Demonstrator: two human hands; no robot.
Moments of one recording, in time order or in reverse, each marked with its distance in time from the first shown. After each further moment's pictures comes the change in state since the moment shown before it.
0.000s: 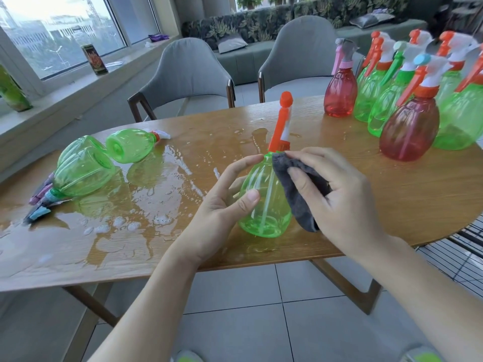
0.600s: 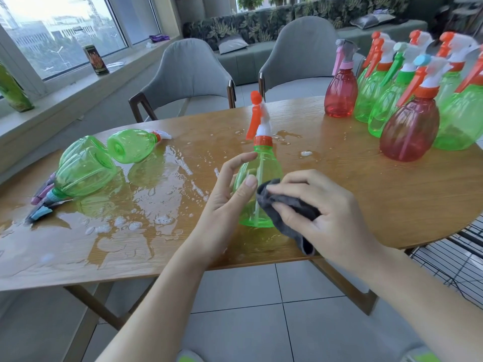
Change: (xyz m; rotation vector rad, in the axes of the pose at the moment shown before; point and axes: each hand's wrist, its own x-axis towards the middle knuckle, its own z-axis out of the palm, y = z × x) left_hand 0.003 -0.002 0.009 0.037 0.122 0.034; right_hand -0.017 -0.003 0.003 0.093 -0.179 -0.091
